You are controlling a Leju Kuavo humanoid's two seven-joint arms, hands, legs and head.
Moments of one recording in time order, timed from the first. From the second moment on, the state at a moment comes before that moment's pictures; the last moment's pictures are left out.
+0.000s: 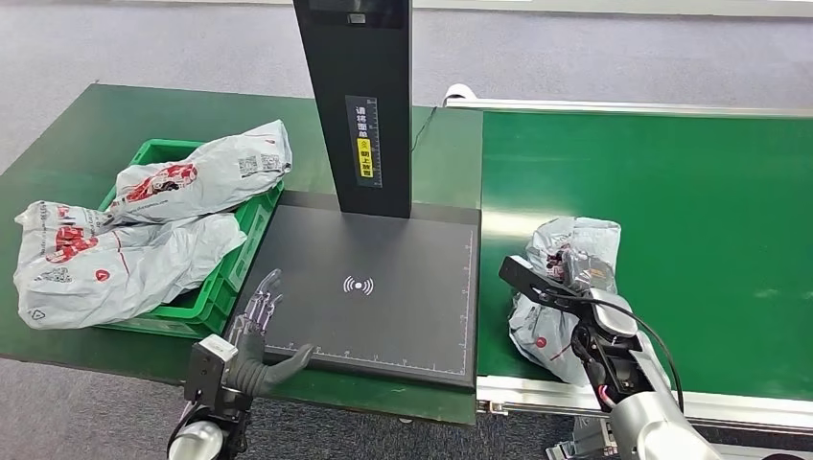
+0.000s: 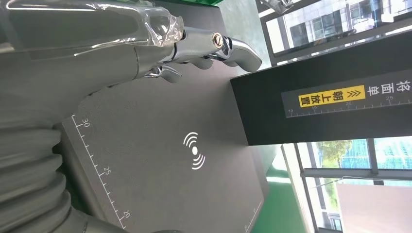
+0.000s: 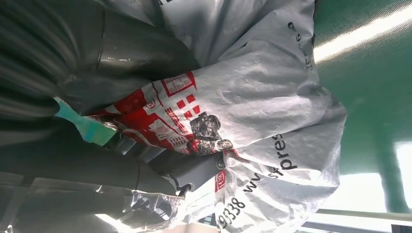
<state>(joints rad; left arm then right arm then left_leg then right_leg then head) 0.01 -0.12 -0.10 -1.29 -0.21 -0.06 -0.50 -0.63 -0.10 0.16 -0.50 1.22 -0.06 0.11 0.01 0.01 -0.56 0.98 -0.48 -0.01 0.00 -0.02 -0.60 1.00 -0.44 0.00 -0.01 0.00</state>
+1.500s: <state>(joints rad) 0.00 -0.14 -0.09 -1.45 -0.06 0.15 -0.70 -0.54 0.08 0.59 -1.00 0.93 -0.30 -0.32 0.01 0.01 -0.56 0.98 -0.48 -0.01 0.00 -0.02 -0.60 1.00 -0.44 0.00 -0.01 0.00</state>
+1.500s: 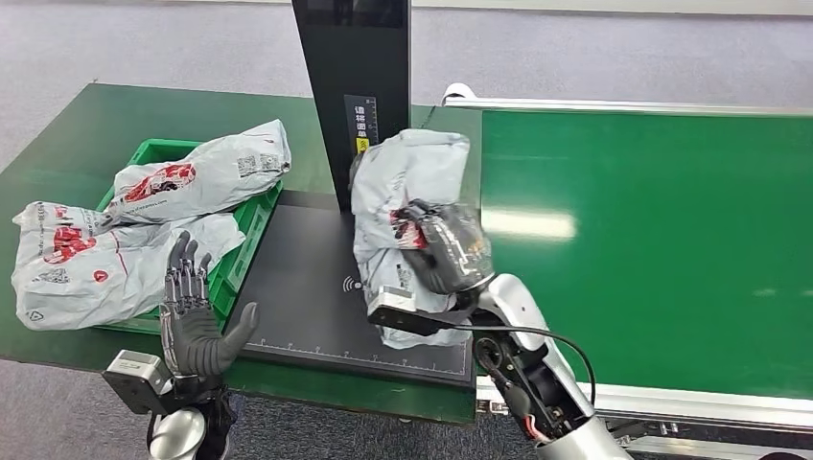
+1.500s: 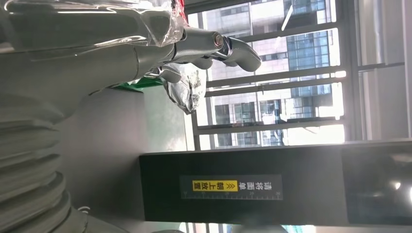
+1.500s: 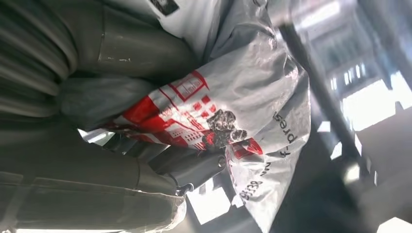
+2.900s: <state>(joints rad) 0.00 -0.15 -0.10 -1.46 -0.06 0.16 -0.69 -0.66 0.27 0.52 -0.53 0.45 -0.30 -0.48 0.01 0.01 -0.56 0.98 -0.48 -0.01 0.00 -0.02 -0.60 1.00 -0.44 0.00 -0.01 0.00</state>
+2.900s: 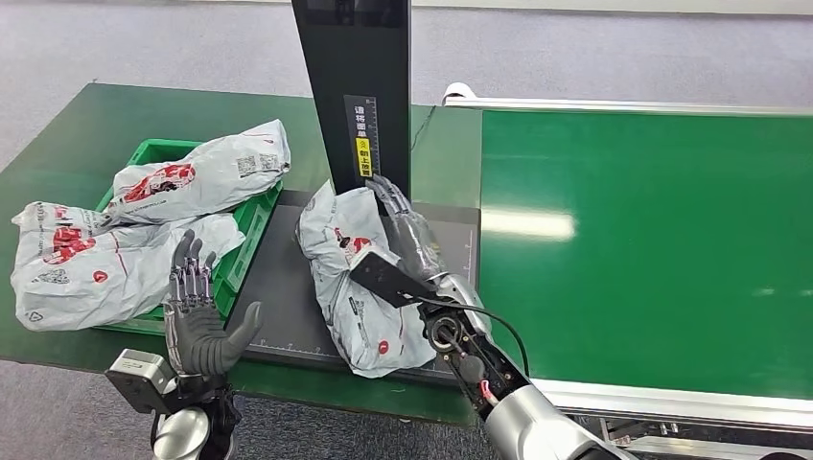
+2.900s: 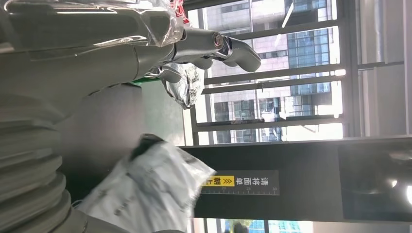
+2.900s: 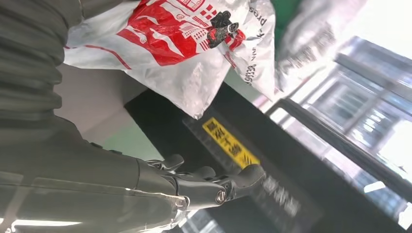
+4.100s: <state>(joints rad) 0.00 -0.14 -0.11 -1.43 -0.10 0.12 -0.65 -0.63 0.17 0.54 -0.58 0.57 -0.21 -0.34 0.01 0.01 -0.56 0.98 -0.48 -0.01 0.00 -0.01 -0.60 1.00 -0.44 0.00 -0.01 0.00</state>
